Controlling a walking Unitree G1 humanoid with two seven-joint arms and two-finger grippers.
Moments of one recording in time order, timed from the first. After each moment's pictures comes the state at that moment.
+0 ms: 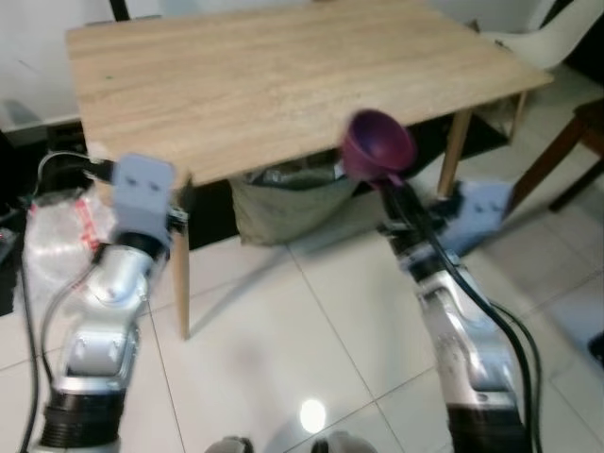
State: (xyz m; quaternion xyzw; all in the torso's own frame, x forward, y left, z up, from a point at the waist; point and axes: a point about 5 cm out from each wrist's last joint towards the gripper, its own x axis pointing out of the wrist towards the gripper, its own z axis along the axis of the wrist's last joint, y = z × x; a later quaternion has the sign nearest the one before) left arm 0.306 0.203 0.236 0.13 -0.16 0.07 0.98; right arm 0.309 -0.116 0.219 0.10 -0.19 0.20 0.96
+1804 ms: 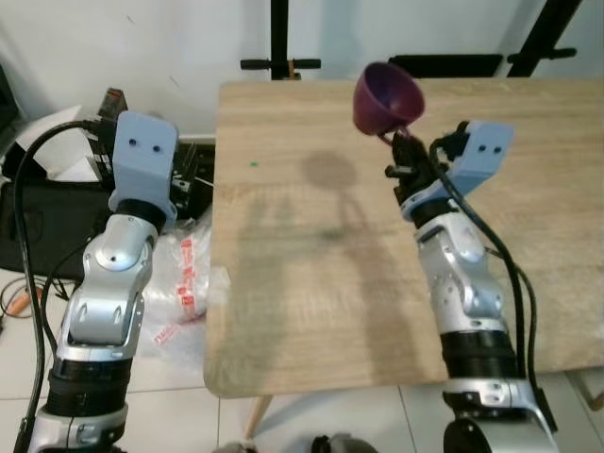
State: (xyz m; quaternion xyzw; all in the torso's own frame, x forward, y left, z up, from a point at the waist) left arm 0.319 0.187 0.240 0.15 -0.12 0.00 0.98; right arm 0.355 -0.129 0.223 0.12 -0.16 0.12 0.97
